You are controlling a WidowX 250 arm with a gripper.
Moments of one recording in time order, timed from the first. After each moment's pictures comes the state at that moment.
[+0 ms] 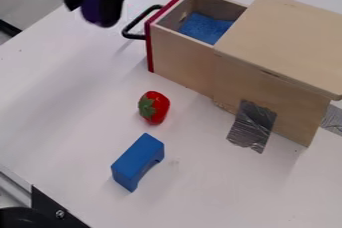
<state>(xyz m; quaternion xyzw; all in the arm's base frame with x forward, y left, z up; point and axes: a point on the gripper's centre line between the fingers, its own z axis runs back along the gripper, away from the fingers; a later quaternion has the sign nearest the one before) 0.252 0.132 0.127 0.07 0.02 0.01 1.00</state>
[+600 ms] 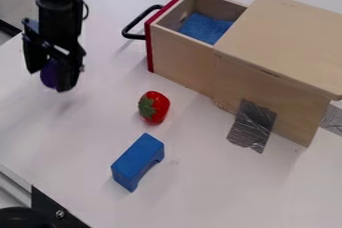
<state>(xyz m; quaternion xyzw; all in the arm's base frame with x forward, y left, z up) 0.212 0.177 0.027 0.09 0.11 0.00 0.99</state>
